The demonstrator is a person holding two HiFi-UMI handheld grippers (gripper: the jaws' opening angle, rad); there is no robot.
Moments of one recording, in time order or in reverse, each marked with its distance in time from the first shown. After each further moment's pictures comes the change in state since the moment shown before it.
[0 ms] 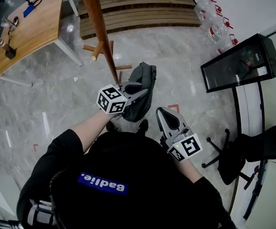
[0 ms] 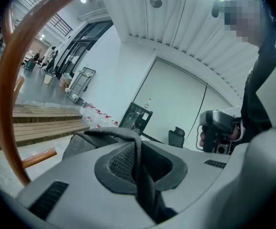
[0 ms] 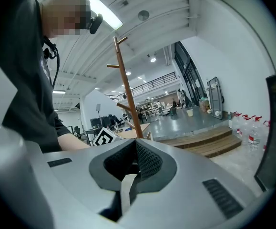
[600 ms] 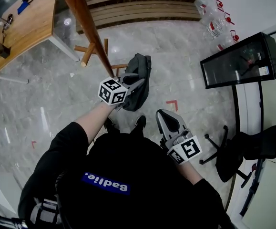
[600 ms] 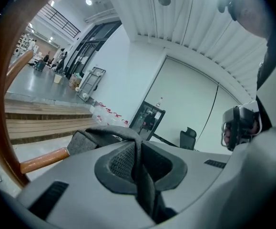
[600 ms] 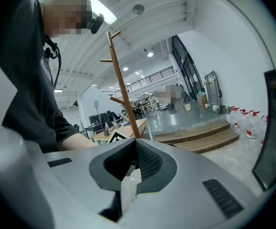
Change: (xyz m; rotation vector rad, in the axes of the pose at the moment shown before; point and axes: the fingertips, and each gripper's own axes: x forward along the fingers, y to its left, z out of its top) left arm 0.036 0.074 -0.016 -0.035 -0.004 0.102; right arm 0.001 -0.028 -0.017 0.025 0.063 -0.017
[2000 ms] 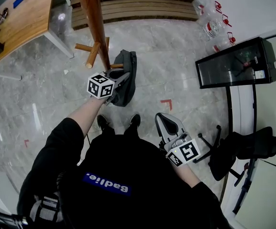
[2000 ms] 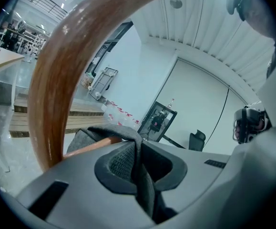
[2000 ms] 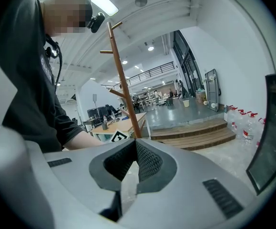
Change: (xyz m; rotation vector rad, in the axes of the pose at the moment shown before) left arm -0.037 0.084 -0.025 -0.073 -0.009 0.098; right arm 0.013 0.008 -0.013 -0.020 0.078 -0.025
